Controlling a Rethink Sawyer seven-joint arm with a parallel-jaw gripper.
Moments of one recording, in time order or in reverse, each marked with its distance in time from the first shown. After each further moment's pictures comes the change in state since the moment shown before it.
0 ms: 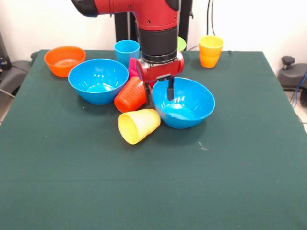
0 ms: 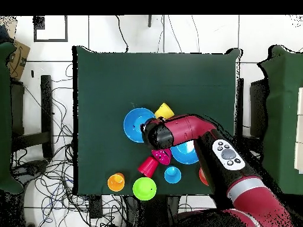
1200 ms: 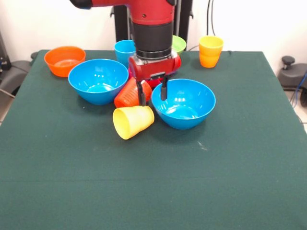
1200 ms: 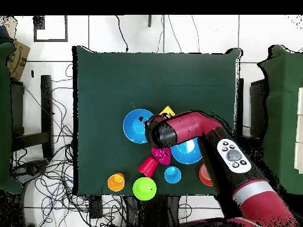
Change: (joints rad) arm -0.035 -0.042 0.045 -0.010 -0.059 0.032 0.000
